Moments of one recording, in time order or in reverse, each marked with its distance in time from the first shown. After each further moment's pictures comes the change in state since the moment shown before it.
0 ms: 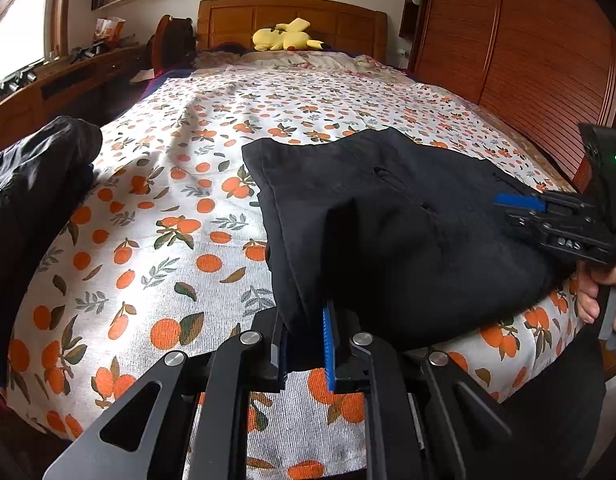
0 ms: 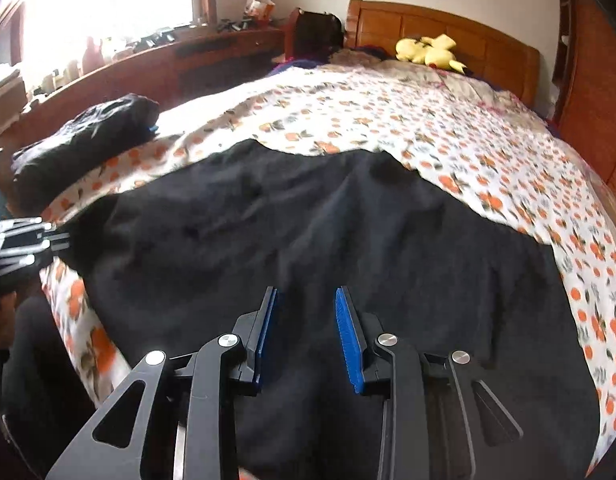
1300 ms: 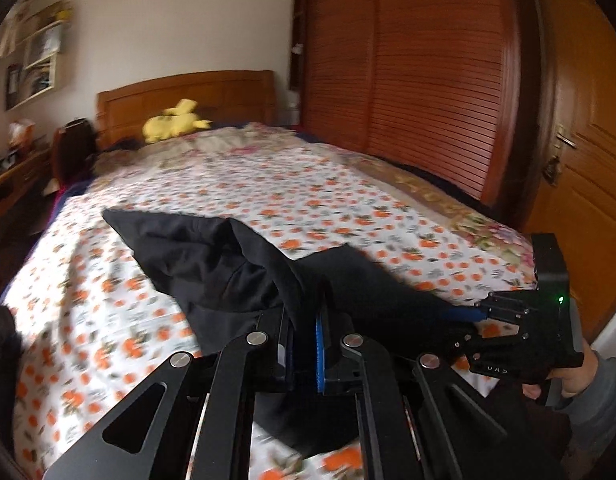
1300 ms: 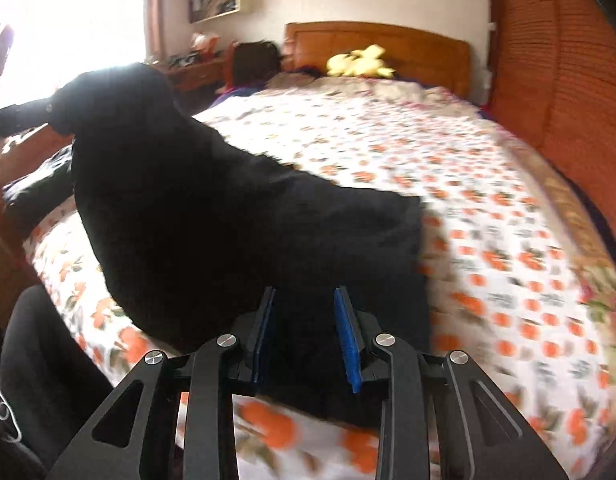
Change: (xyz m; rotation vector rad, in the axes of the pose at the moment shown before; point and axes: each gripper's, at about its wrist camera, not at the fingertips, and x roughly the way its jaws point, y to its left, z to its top) left arm -0.055 -0.218 0.117 0.257 -0.209 -0.255; right arm -0.138 -0.123 -0.092 0.155 -0.109 -0.168
